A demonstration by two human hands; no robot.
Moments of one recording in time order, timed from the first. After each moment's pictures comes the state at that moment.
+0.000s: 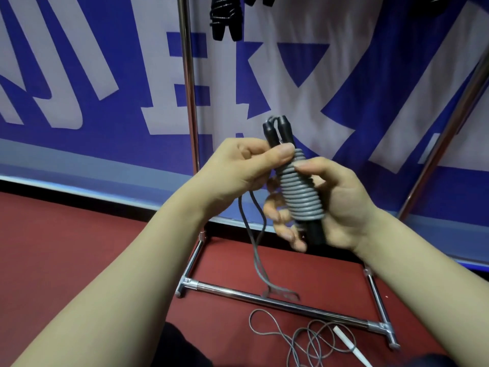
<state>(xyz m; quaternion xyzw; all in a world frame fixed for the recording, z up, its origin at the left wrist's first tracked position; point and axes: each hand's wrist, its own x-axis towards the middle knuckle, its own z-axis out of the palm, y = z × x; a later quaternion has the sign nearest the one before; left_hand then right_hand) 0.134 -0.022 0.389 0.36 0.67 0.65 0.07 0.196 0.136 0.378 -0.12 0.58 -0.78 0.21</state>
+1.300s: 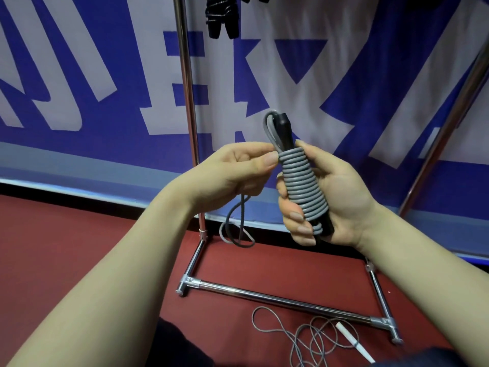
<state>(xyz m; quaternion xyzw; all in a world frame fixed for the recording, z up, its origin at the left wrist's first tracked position) 0.124 -0.033 0.386 0.45 0.61 0.62 0.21 0.195 0.136 0.381 -0.07 0.56 -0.80 0.22</state>
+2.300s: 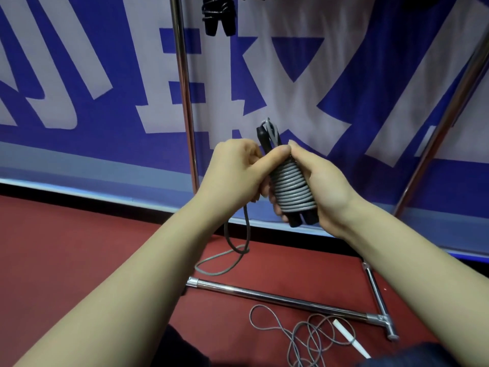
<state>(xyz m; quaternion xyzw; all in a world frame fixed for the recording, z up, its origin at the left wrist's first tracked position) 0.144 -0.012 0.383 0.30 0.80 0.51 -0.11 0.184 0.129 0.374 0.00 0.71 -0.70 0.01</state>
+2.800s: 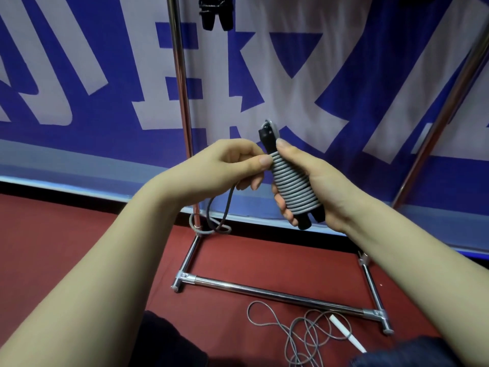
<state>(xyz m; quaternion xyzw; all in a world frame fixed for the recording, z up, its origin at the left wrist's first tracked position) 0.118 -0.043 0.387 0.41 0.76 0.49 0.11 0.185 0.137 0.371 0.00 0.73 -0.68 0.05</state>
